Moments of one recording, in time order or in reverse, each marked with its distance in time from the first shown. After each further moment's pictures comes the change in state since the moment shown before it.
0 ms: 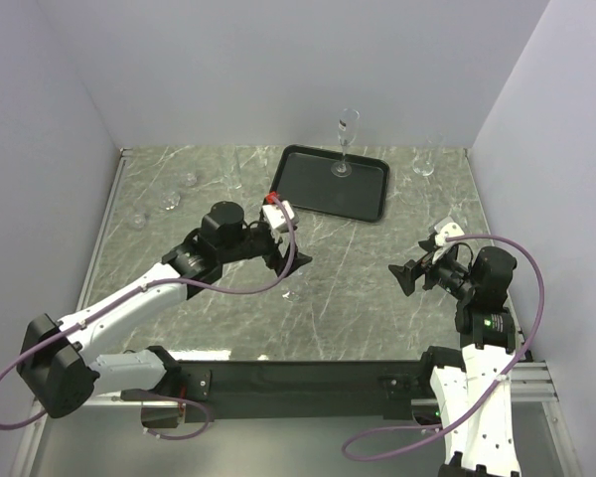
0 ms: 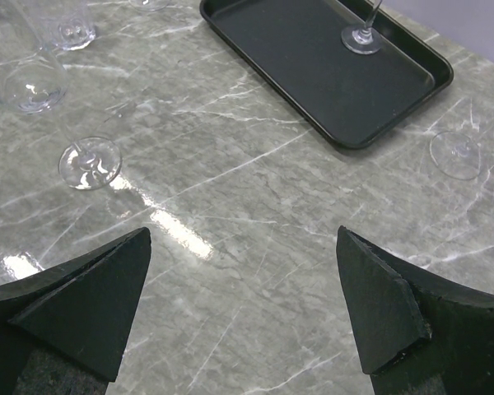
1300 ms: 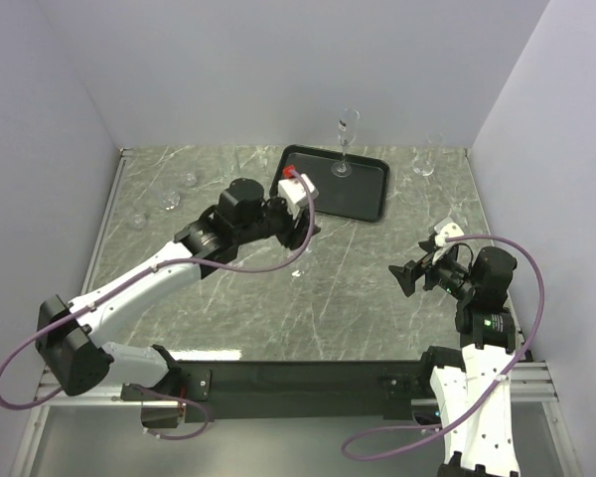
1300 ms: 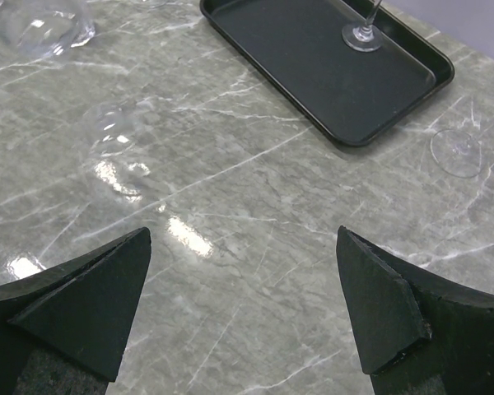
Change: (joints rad) left arm -0.059 0.132 0.260 -0.158 -0.179 -0.010; right arm -0.006 0.000 0.000 -0.010 -0.005 -0.008
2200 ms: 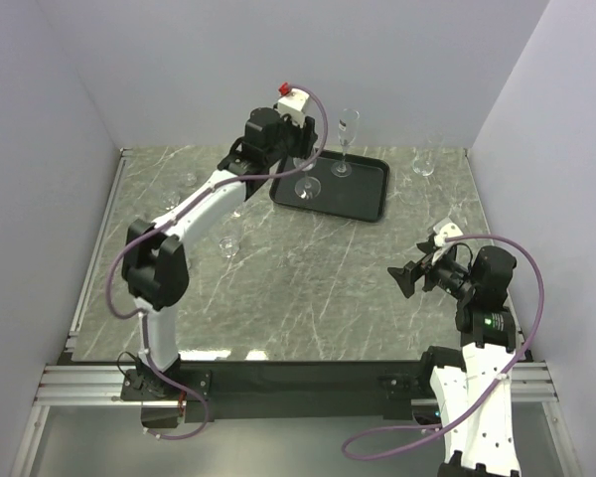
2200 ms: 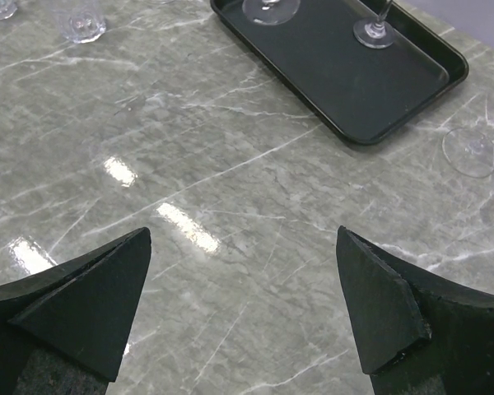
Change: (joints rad) left arm 0.227 0.597 0.579 0.185 -0.186 -0.112; right arm 0.000 0.005 0.005 -0.021 -0.019 -0.008
